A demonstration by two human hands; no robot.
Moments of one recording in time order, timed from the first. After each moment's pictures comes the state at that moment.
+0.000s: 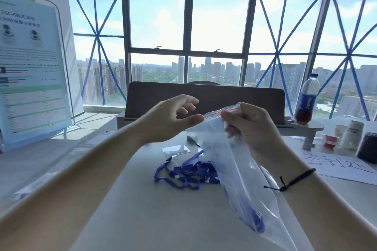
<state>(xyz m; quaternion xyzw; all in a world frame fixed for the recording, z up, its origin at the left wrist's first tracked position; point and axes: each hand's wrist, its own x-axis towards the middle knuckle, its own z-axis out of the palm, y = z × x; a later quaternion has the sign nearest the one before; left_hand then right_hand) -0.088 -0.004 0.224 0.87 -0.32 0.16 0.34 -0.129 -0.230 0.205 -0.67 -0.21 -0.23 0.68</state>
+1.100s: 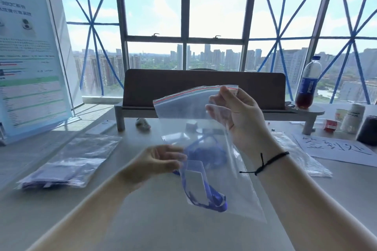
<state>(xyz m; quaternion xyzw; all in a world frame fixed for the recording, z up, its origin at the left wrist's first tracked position) -0.089 0.025 0.082 0.70 -0.24 -0.13 0.66 -0.117 -0.208 0.194 -0.51 -0.15 -0.15 0.84</state>
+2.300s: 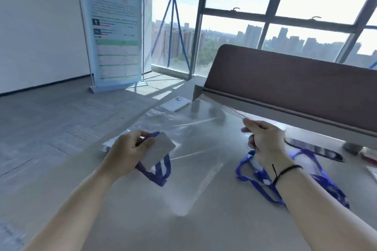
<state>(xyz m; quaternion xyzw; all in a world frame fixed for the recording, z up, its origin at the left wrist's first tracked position) -0.058 0.270 0.023 0.85 0.08 0.20 0.48 0.076 -0.041 0.074 -0.70 0.02 -0.07 0.71</state>
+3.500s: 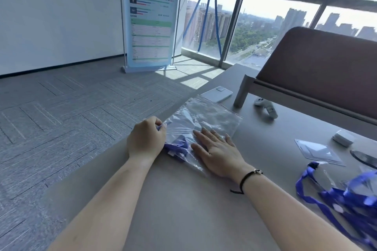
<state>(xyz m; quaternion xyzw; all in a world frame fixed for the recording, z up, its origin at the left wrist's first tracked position) -0.012 0.351 -0.034 0.85 0.32 0.29 0.29 0.072 0.147 -0.023 -0.92 -0.36 0.08 0.08</state>
